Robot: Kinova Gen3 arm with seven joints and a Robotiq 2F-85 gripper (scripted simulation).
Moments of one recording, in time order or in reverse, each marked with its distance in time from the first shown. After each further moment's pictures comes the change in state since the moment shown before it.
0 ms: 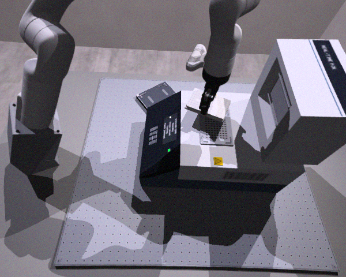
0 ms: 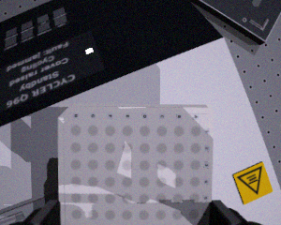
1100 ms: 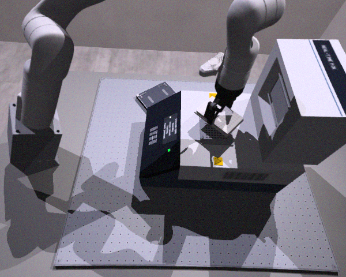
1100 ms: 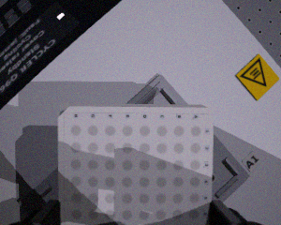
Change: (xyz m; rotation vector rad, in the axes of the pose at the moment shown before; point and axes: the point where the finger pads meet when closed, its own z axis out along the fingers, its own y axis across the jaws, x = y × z) arm -0.045 -0.027 0.000 -0.001 0.005 0.350
